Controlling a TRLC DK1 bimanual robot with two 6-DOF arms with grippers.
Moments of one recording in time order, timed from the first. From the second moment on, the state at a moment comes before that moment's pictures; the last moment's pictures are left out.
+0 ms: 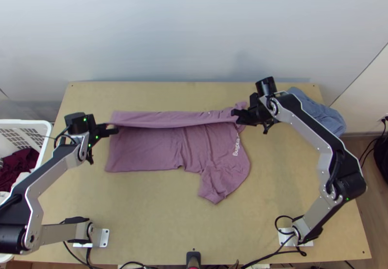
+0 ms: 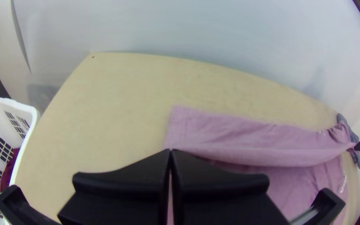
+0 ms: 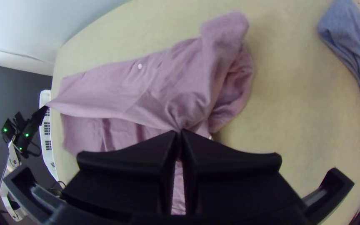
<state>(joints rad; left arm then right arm) 0.05 1.40 0.74 0.04 -0.02 -0.12 0.31 1.81 1.45 -0.74 -0.31 0.39</state>
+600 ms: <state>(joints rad) 0.02 1.30 0.63 -0.04 -0.02 -0.21 0.32 1.71 1.26 -0.68 -0.35 0.45</state>
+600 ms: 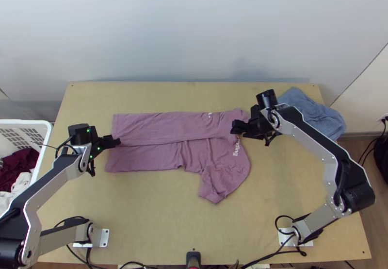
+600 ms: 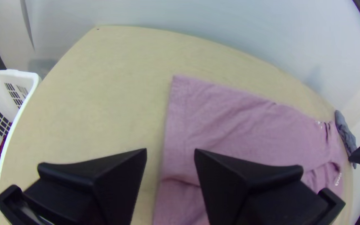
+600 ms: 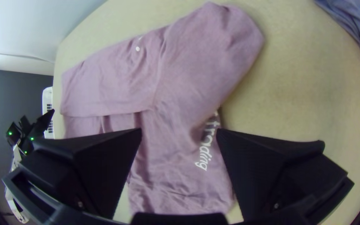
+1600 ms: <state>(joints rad) 0.00 1.04 0.56 -0.54 -0.02 -0.22 0.42 1.17 0.96 -0.77 -0.34 0.52</state>
